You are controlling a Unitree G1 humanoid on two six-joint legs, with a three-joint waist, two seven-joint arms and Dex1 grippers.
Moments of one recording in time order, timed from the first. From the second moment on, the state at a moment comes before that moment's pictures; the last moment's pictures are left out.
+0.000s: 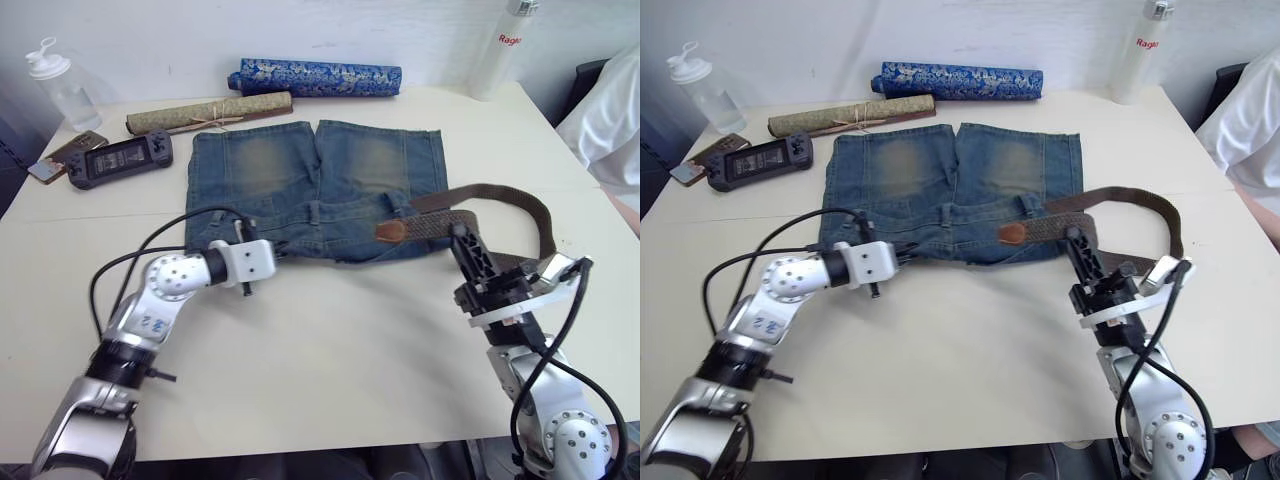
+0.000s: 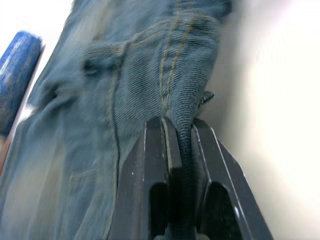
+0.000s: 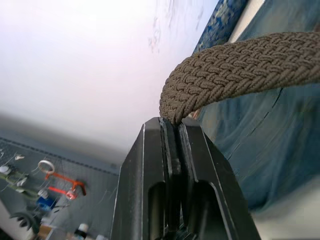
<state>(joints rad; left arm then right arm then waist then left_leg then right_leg) -0.39 0.70 -0.10 0.01 0.05 -0.14 -0.72 0.06 -0.21 -0.25 -0.61 1.72 0.37 -0.10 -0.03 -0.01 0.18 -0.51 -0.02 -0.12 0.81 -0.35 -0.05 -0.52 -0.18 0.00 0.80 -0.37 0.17</state>
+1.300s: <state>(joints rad) -0.06 0.88 0.30 -0.50 -0.87 0.61 -0.89 -0.15 -0.61 -0.27 -0.27 1.87 0.70 -0.21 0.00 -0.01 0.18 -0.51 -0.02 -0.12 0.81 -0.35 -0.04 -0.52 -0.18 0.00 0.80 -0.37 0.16</state>
